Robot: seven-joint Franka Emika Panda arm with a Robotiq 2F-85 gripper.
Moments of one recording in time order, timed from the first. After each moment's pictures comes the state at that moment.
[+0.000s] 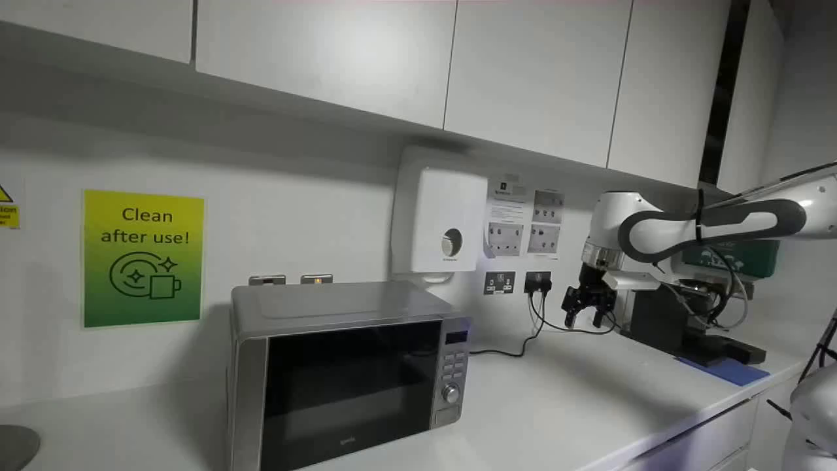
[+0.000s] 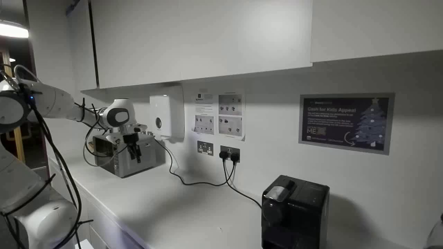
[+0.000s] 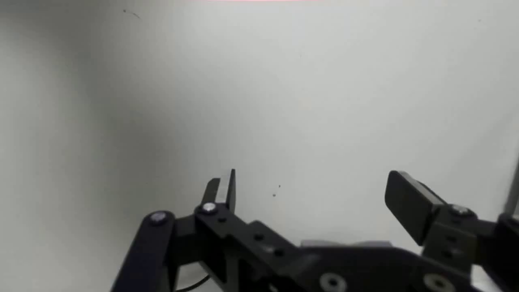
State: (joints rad) arm 0.08 -0.52 0.34 -2.39 0.11 2.02 0.50
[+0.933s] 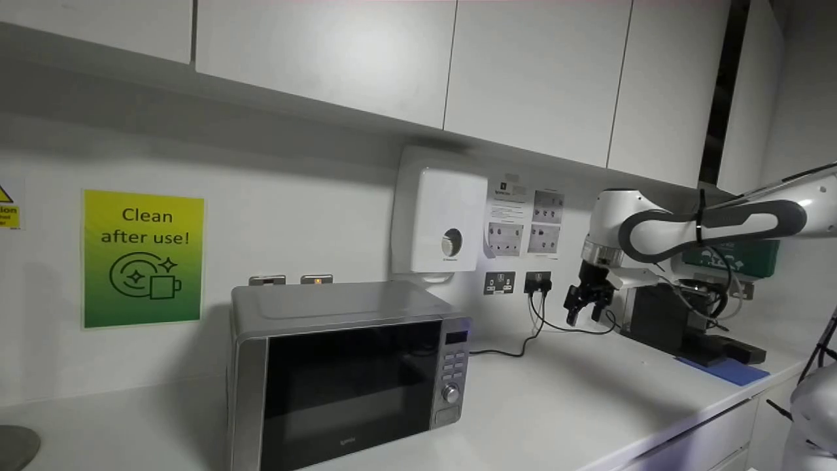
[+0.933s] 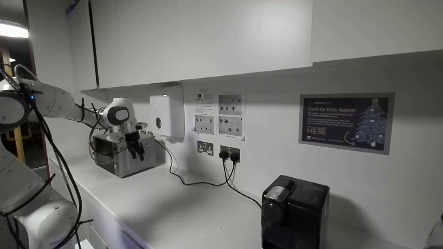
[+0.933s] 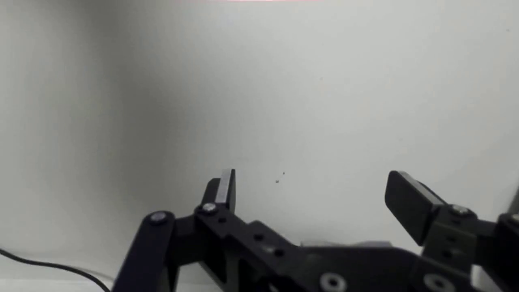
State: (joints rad) arm 0.09 -0.52 0.33 -2.37 0.04 2.02 0.41
